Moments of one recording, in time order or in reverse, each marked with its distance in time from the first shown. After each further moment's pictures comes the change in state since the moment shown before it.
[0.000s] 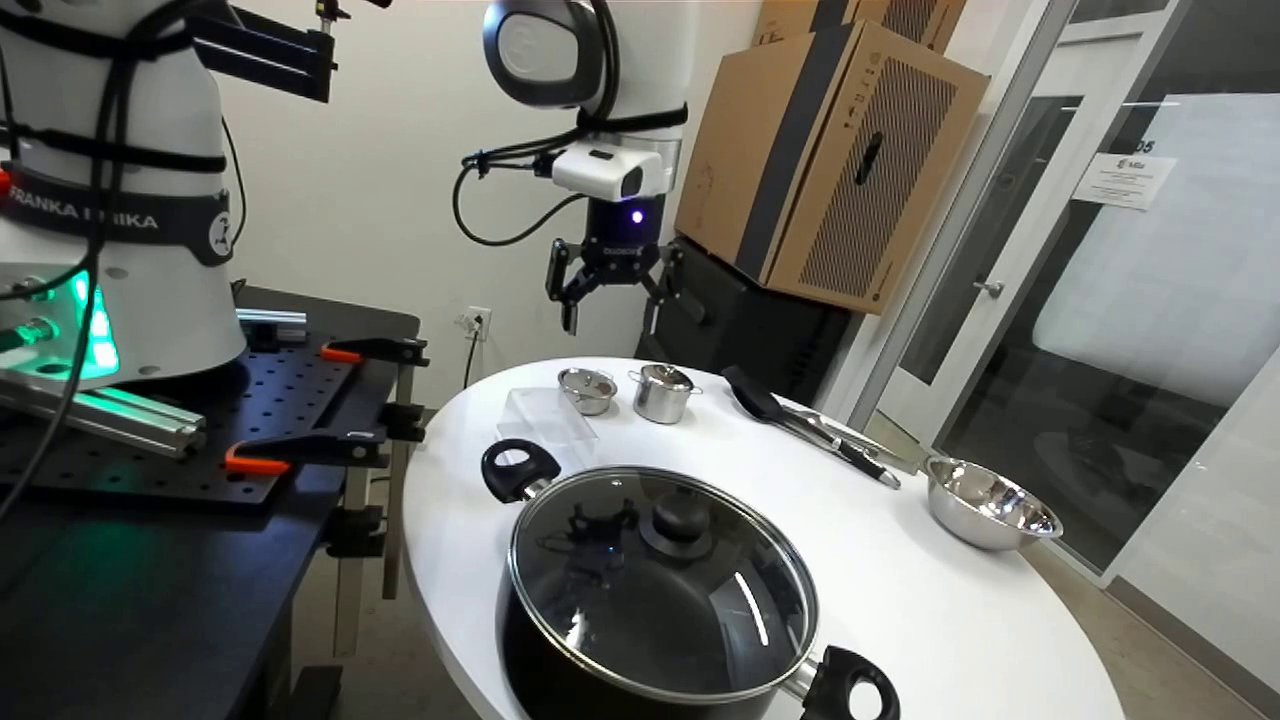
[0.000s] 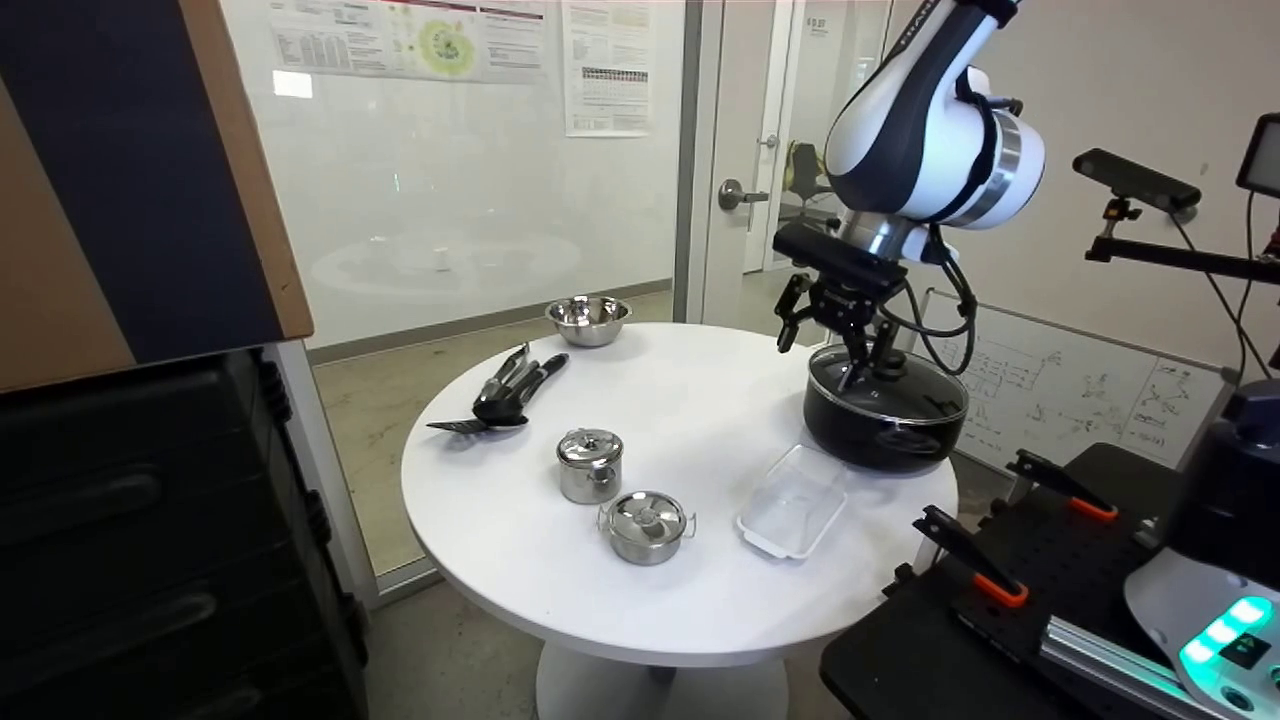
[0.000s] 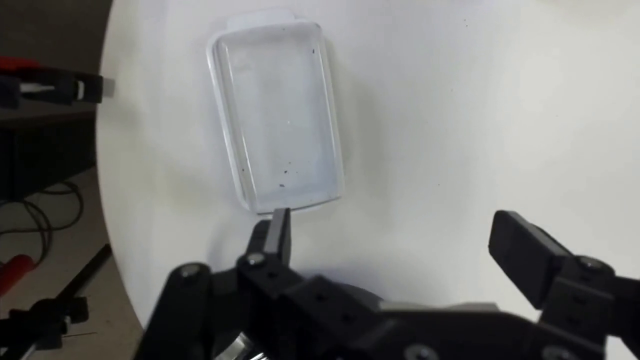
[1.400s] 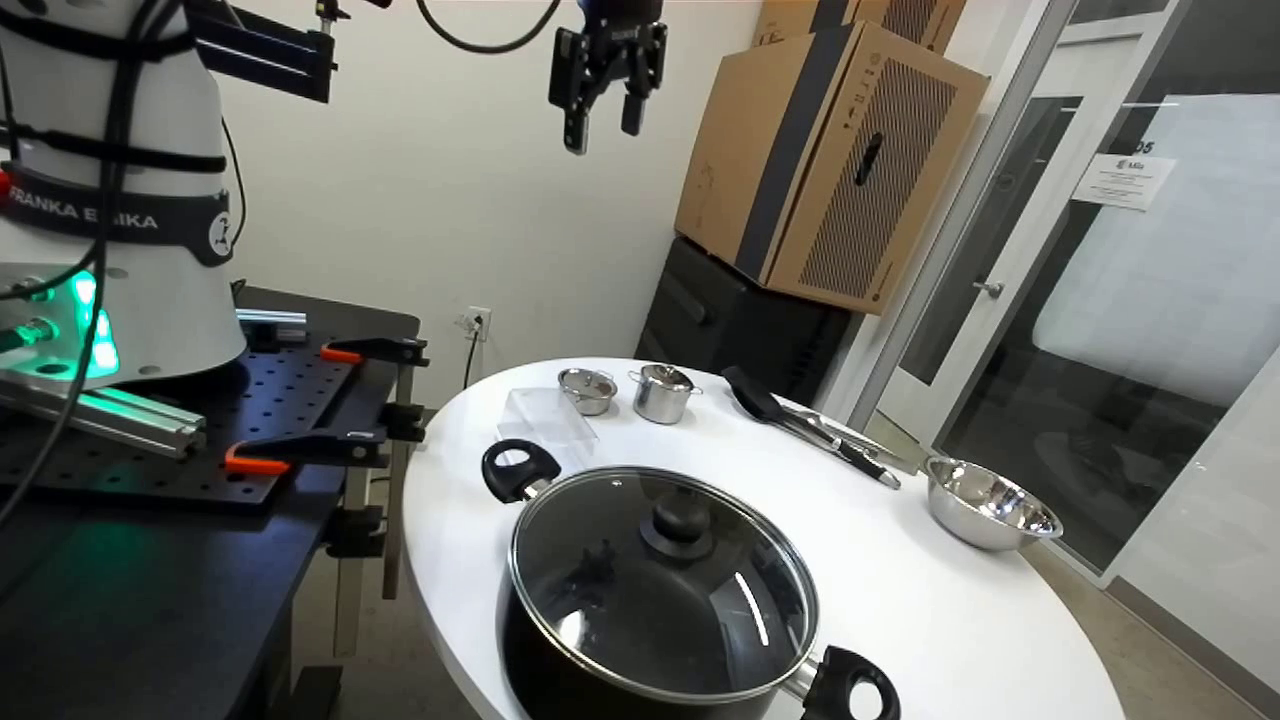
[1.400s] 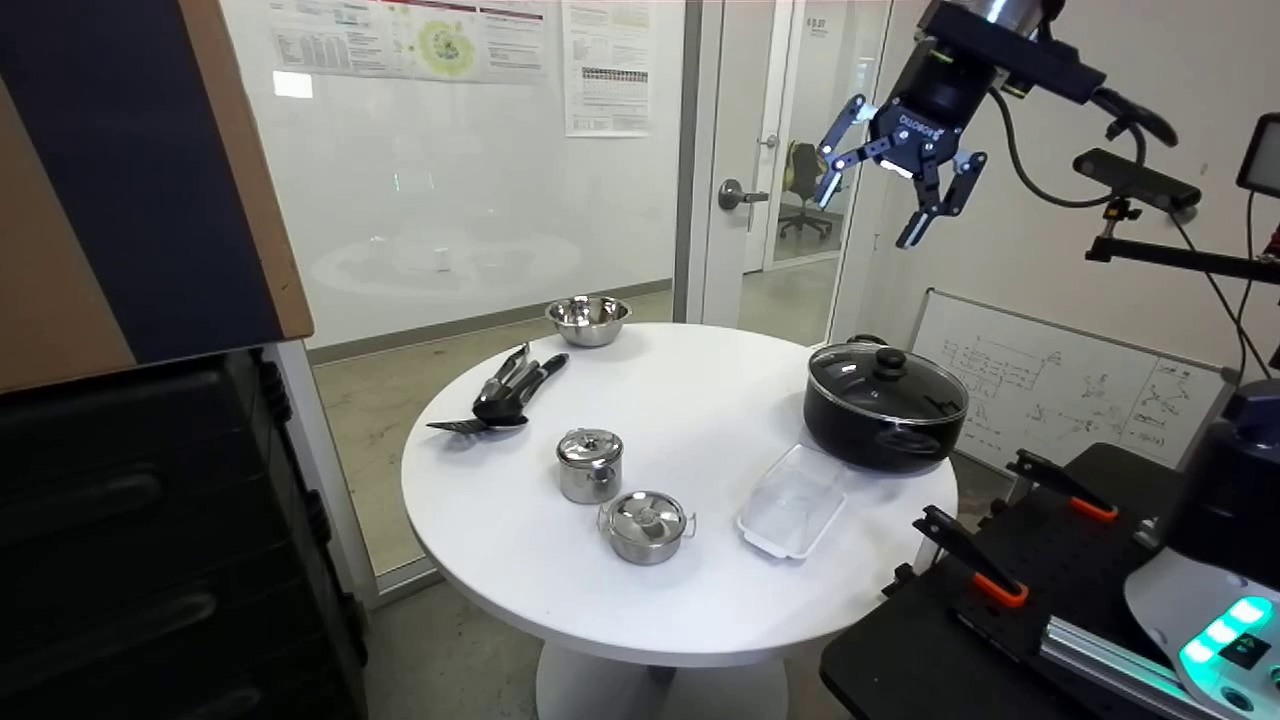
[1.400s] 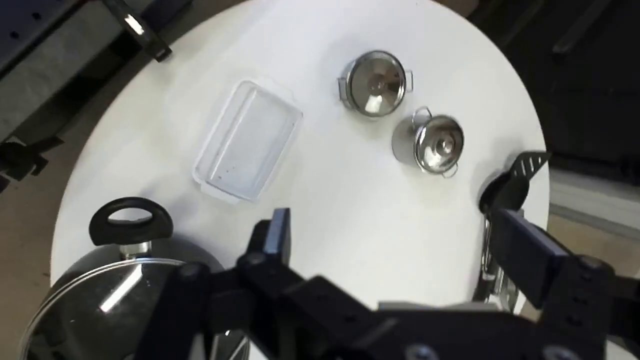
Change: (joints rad) arm 0.032 -0.667 -0.143 -0.012 -0.075 -0.673 -0.530
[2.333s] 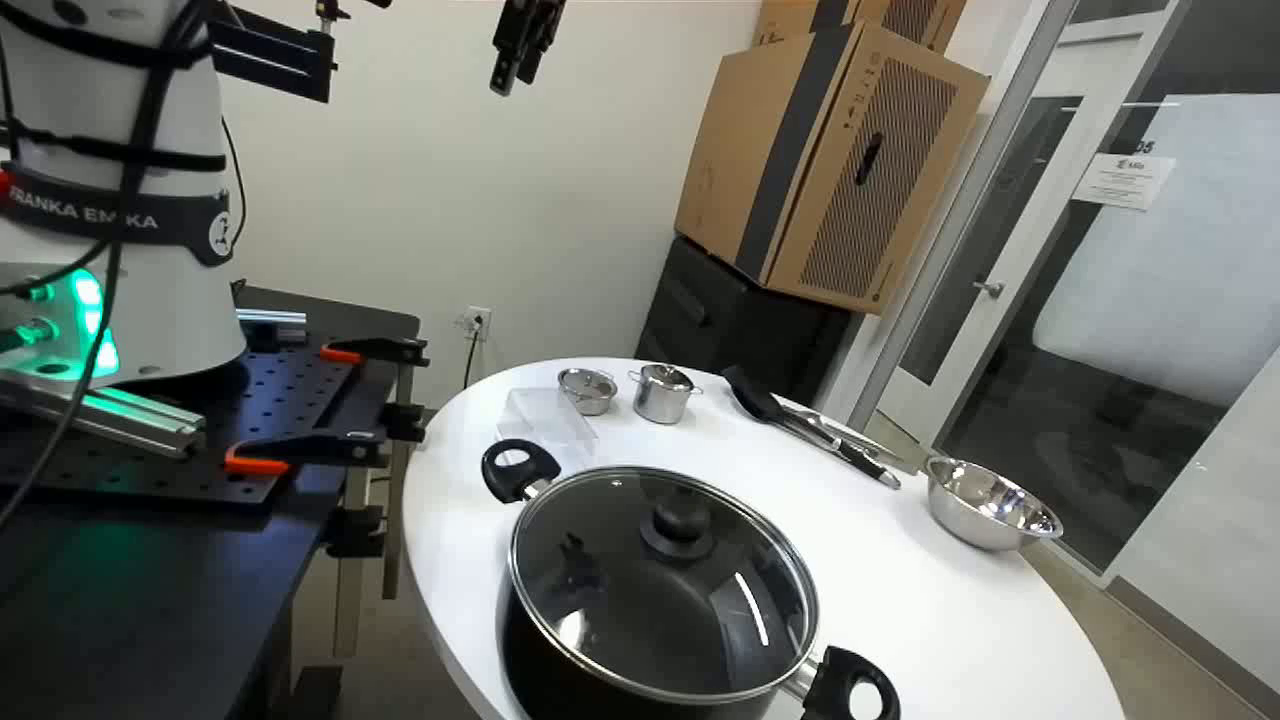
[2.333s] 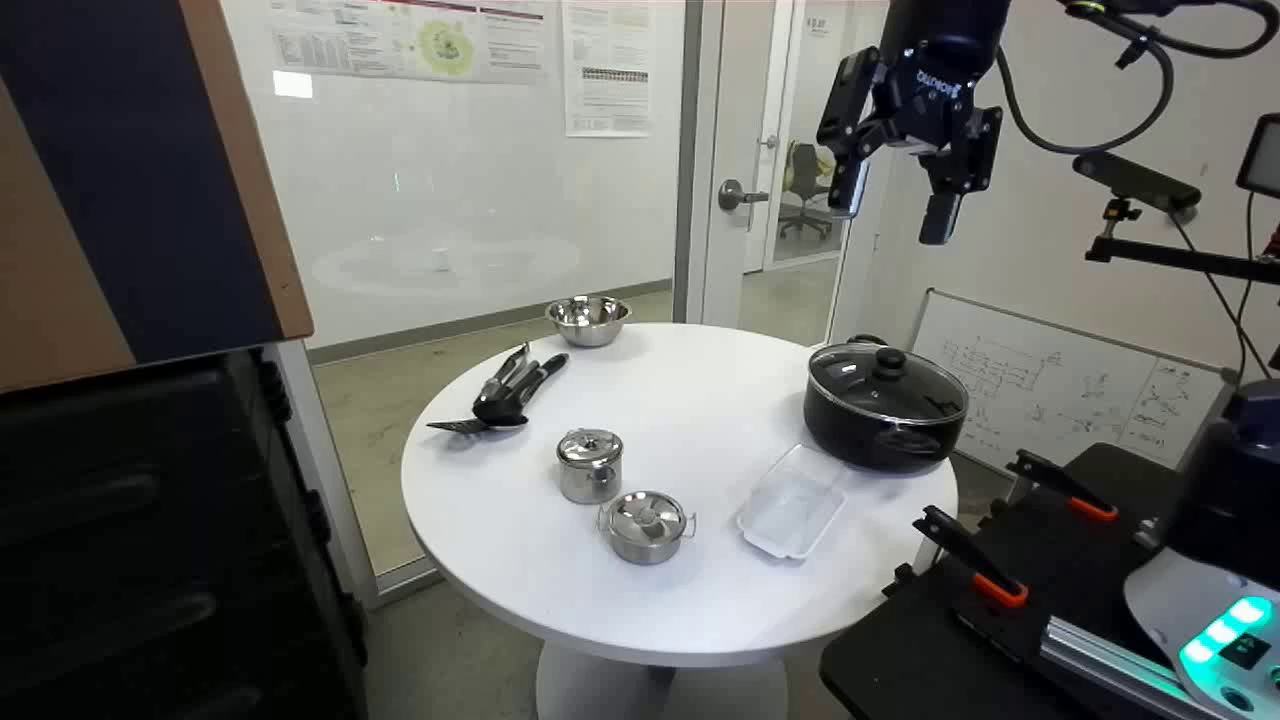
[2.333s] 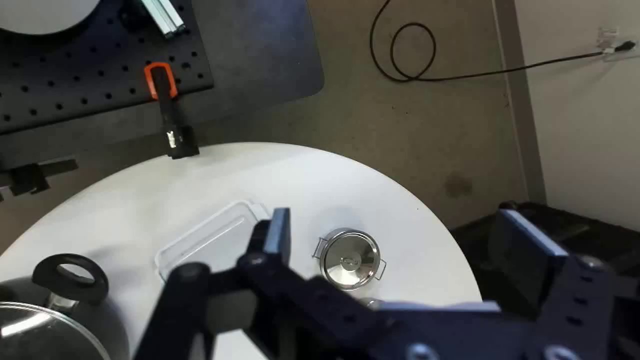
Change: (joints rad) arm 0.249 -0.063 0.068 0.096 -0.050 -0.369 -0.103
